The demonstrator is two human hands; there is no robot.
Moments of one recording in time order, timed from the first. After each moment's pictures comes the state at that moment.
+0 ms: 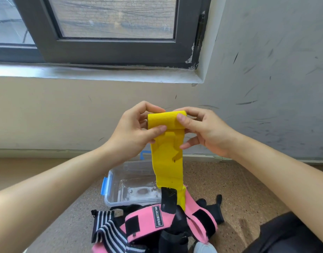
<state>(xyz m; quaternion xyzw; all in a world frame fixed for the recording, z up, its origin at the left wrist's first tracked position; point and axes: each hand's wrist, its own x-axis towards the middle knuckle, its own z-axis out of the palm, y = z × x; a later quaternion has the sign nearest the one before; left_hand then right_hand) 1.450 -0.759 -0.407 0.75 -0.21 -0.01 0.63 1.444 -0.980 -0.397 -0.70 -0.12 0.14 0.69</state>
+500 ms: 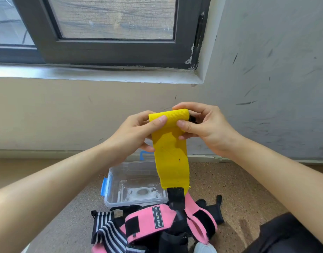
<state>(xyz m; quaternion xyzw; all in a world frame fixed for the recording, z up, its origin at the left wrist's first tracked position) 1.451 -0.757 -0.402 0.75 -0.16 -0.14 0.63 1.444 -0.980 -0.401 -0.70 -0.17 0.04 0.69</state>
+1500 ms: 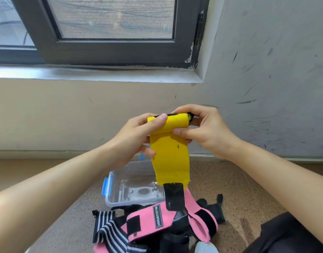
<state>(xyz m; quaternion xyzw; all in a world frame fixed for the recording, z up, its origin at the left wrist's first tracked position) 1.449 -0.760 -0.408 0.71 -0.12 -0.19 0.67 1.443 -0.978 -0.407 -0.76 -0.19 -0.02 0.62</state>
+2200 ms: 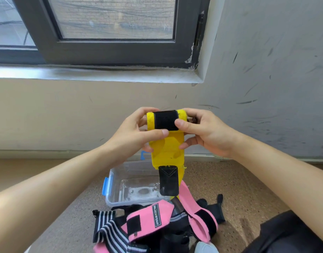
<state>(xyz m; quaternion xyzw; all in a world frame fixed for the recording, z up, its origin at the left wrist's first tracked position) 1.448 -0.753 -0.409 0.74 -0.16 -0.11 0.64 1.444 -0.981 -0.400 -0.70 -0.14 0.16 0.68</state>
